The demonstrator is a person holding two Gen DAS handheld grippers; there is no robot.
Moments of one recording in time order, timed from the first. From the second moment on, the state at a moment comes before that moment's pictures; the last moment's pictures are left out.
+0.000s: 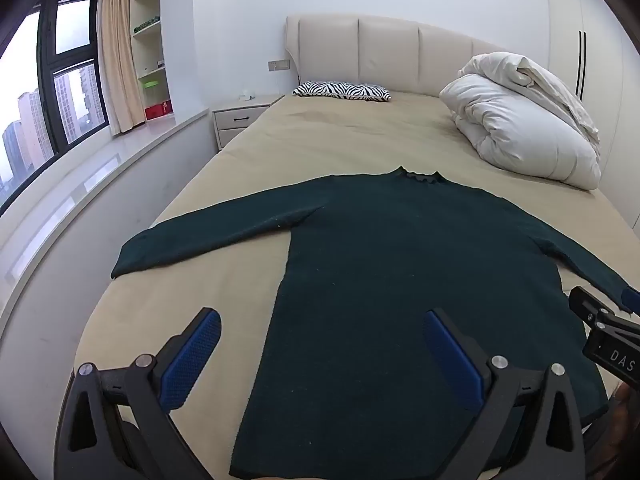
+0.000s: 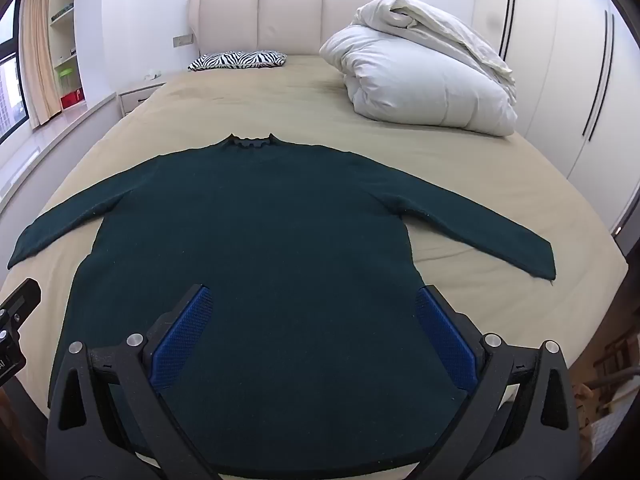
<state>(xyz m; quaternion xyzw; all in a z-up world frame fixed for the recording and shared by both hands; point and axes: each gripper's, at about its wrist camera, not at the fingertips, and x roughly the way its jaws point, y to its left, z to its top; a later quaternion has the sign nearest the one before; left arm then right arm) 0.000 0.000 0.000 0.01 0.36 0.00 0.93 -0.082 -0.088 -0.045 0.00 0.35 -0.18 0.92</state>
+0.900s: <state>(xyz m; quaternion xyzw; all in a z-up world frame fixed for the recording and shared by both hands) -0.001 0.005 -0.002 0.01 0.36 0.00 0.93 -0.081 -0.087 -0.047 -0.01 0.36 -0.18 0.92</state>
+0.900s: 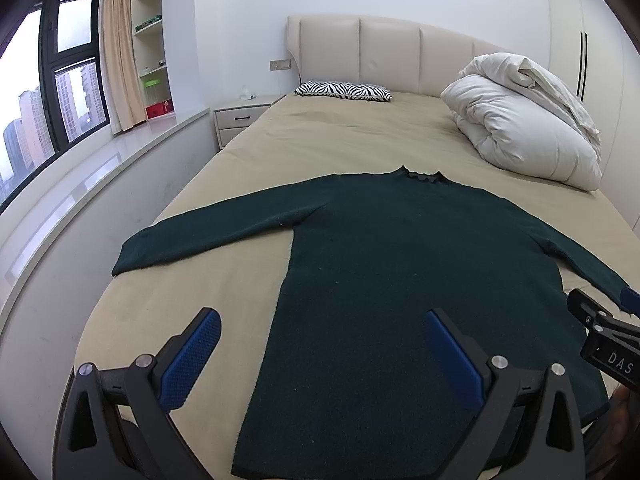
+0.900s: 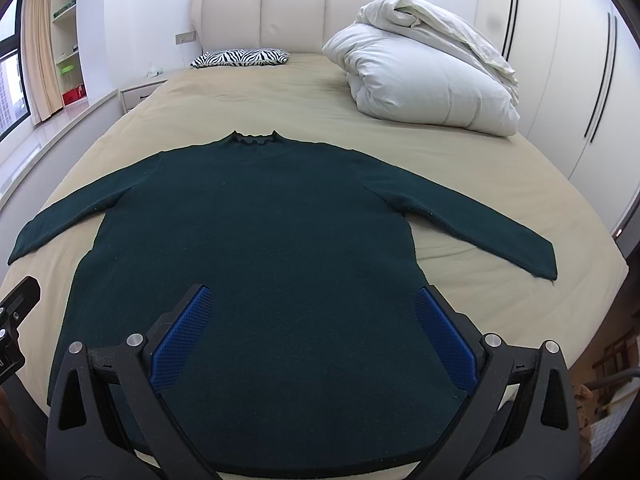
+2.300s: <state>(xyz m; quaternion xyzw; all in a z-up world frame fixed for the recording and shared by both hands) -0.001 0.006 -0.002 0.01 0.36 0.00 0.93 -0.083 -0.080 -0.059 0.00 0.36 -0.18 0.92</state>
